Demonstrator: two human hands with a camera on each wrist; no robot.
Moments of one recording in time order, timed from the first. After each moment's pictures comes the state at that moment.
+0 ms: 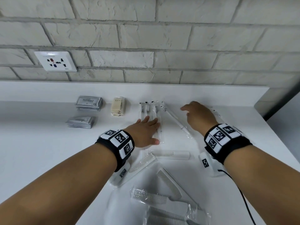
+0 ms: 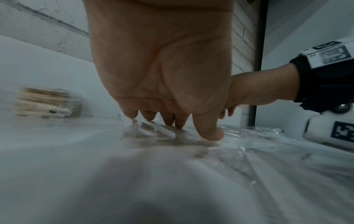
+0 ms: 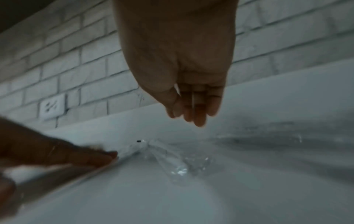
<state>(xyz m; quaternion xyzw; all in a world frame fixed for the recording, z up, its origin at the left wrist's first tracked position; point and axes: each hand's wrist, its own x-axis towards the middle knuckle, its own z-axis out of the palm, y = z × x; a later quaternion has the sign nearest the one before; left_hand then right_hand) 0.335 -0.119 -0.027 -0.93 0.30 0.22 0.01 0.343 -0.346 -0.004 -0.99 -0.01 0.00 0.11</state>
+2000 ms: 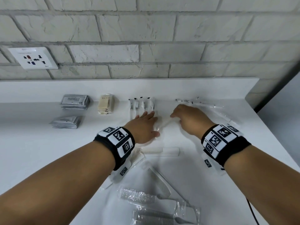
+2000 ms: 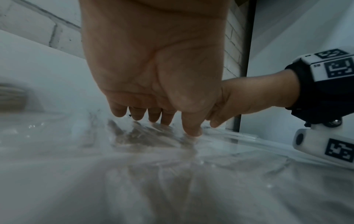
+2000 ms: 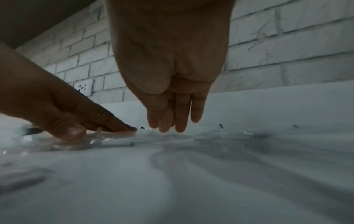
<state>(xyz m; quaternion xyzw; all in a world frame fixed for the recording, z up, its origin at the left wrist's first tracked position) 0.336 -0.157 -0.029 -0.94 0.26 0.20 -0.04 0.329 -0.365 -0.025 -0.99 -0.13 0.01 0.08</state>
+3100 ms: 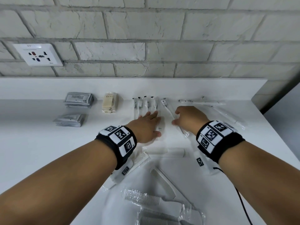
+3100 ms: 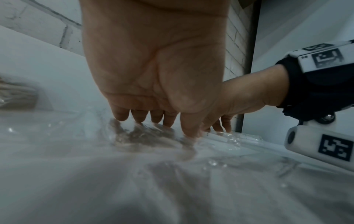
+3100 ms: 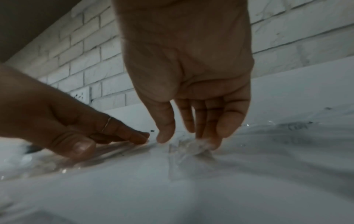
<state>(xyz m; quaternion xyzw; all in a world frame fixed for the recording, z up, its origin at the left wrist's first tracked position) 0.338 -0.149 -0.028 -0.94 0.26 0.23 -0.06 0.335 -0.329 -0.005 -0.98 0.05 0.12 0.12</state>
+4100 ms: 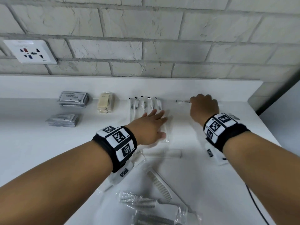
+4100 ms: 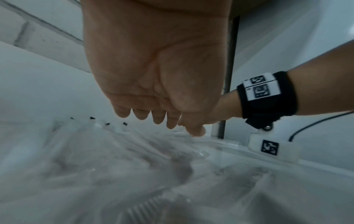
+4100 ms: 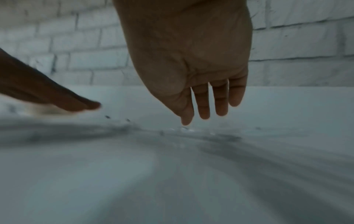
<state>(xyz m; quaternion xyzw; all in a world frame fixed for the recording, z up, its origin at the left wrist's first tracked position) 0.331 -0.162 -0.019 -0.92 0.34 0.17 -0.06 0.362 -0.375 -0.005 -0.99 0.08 0.02 -0.07</state>
